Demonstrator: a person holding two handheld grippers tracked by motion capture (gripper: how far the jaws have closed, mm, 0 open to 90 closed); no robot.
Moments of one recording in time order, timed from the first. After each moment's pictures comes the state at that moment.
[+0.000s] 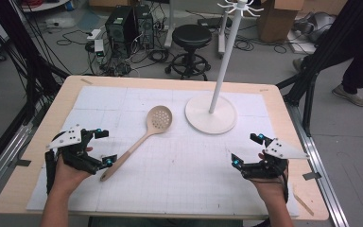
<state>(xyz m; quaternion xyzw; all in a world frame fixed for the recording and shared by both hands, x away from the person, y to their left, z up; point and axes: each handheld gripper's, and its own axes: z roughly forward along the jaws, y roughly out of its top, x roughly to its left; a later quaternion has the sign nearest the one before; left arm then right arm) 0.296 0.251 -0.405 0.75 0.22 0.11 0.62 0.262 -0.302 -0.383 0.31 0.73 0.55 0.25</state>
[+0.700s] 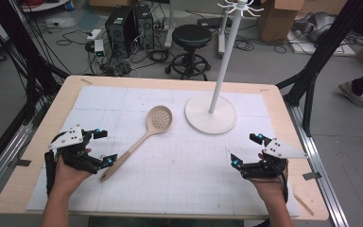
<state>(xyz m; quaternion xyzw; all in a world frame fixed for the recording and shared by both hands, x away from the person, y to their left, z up) 0.295 0.249 -0.405 0.75 0.24 0.13 0.60 0.263 -0.301 -0.383 0.31 0.74 0.54 0.25</state>
